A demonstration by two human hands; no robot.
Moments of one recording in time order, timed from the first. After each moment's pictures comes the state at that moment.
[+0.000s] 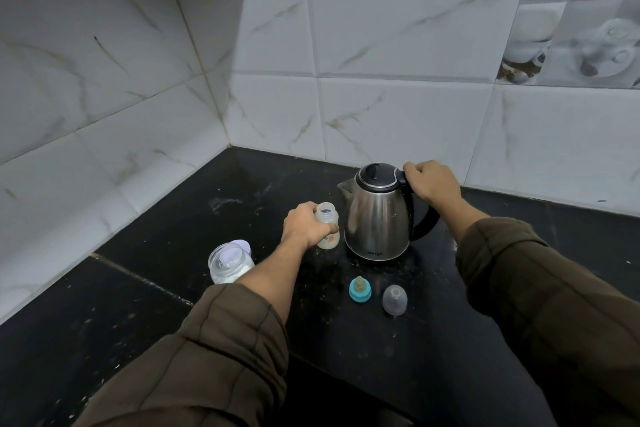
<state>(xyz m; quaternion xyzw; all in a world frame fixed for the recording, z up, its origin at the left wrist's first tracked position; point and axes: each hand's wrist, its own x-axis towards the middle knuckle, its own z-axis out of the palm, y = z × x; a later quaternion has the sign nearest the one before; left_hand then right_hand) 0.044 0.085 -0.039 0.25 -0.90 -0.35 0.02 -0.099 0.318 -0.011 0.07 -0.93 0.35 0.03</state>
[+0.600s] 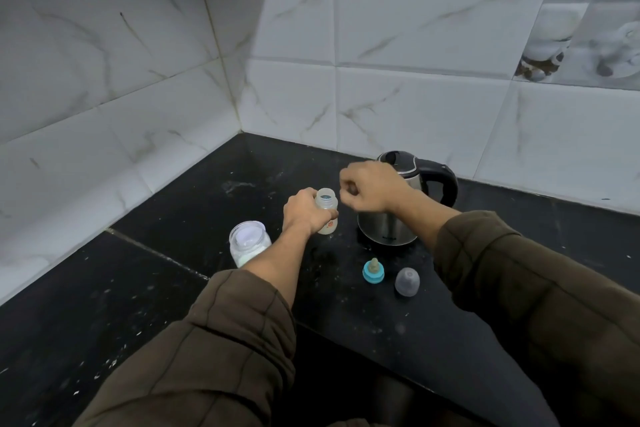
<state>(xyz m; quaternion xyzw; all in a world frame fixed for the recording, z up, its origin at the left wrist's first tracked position) 0.074 0.060 -0.038 0.27 -0.91 -0.32 0.07 -0.011 0.216 0.008 0.48 -0.87 0.13 0.09</state>
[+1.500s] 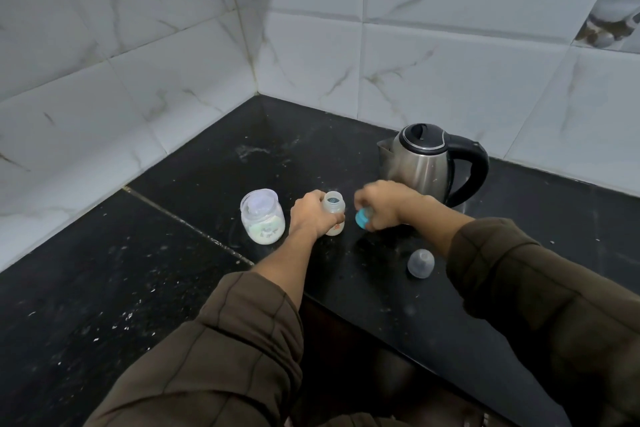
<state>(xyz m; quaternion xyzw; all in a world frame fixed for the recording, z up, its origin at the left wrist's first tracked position) 0.103 0.058 -0.093 0.32 -0.88 -0.36 0.02 -0.008 0.211 -0.055 0.47 -0.87 -0.05 -0.13</state>
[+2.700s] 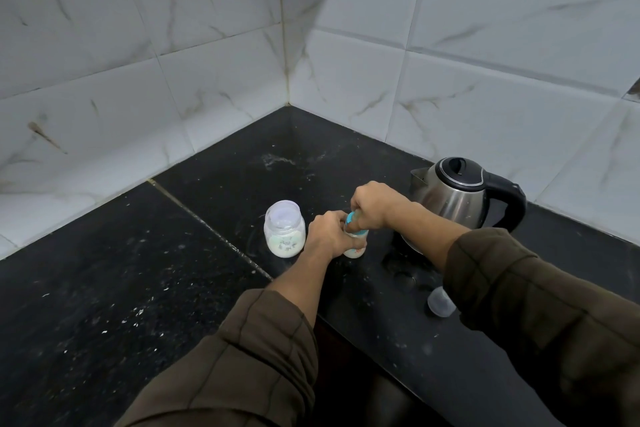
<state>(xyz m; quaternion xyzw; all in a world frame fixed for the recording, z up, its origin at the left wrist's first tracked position) 0.105 0.036 -0.101 0.28 -0.89 -0.37 0.01 0.000 0.126 -0.029 0.46 -0.88 -0.05 -0.12</state>
